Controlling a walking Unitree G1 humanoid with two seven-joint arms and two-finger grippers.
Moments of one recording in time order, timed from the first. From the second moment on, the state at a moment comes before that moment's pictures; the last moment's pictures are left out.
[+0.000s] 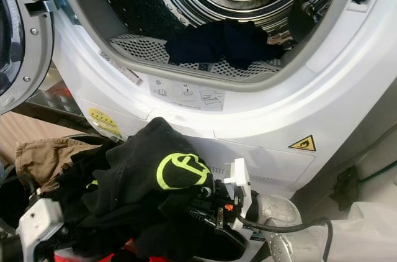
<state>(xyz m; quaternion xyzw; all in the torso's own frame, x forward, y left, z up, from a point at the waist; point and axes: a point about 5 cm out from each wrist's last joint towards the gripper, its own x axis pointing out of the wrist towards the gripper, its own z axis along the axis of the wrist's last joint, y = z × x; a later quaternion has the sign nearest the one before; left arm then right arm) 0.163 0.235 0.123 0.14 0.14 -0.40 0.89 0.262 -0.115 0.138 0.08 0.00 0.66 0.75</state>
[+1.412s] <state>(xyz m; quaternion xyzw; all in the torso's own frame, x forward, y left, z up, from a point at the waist) 0.135 0.380 0.076 0.29 0.17 0.25 0.91 0.291 -0.201 0.167 0.16 -0.11 0.44 0.88</state>
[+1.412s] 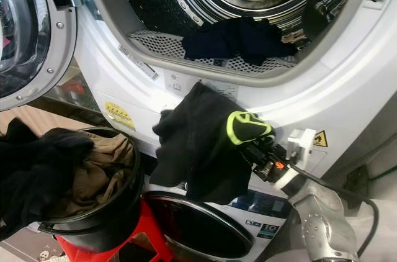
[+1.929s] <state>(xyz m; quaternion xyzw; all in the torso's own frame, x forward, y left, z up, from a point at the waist) 0.208 0.319 0.171 0.35 -0.13 0.13 0.92 0.273 -0.212 0.187 0.22 -0.17 0.46 0.84</state>
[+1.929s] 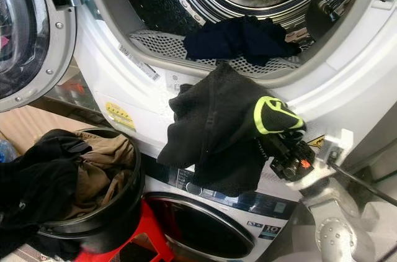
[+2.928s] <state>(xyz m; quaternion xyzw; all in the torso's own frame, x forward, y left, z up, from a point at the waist) 0.210 0.257 0.082 0.35 0.12 -0.25 0.90 0.207 -0.197 0.177 0.20 -0.08 0.58 0.79</state>
